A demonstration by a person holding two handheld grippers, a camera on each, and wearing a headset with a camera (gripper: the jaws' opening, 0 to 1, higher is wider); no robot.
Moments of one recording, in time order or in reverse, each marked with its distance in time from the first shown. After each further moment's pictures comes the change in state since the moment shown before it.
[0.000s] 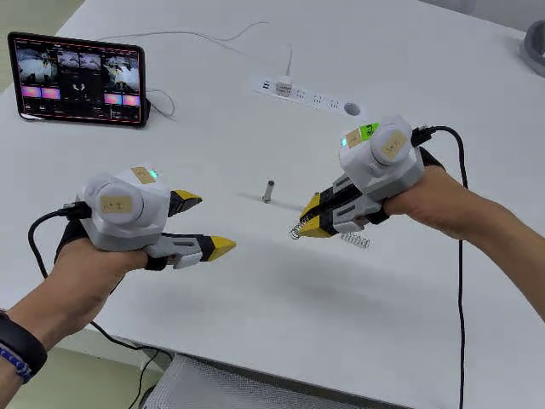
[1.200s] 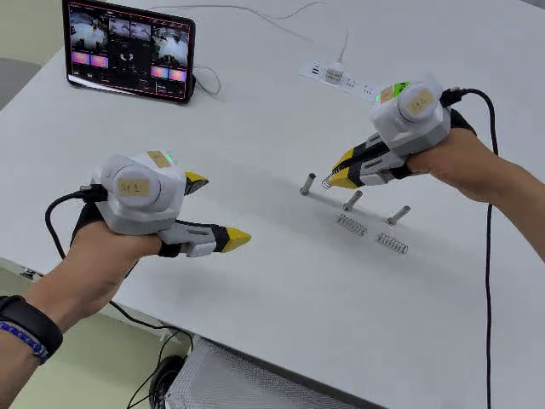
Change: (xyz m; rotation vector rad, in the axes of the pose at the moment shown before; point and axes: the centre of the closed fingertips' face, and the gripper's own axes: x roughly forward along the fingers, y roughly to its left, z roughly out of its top) left arm -0.011 0.027 -0.022 -0.055 0.030 0.074; right arm 0.024 -0.100 0.004 0.008 0.038 -0.078
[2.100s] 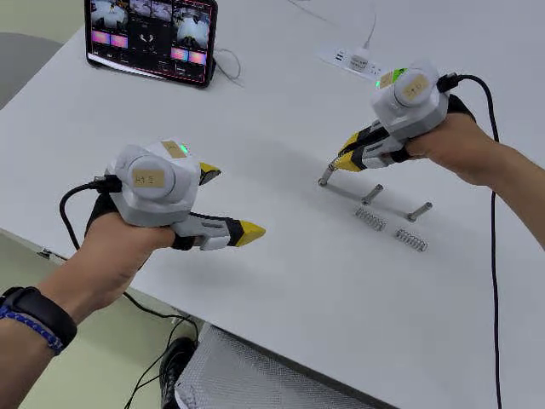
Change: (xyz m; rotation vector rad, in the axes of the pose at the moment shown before) left arm -0.001 0.001 -0.004 -0.033 0.005 0.013; right arm 0.033 -0.026 -0.001 -0.017 0.040 -0.002
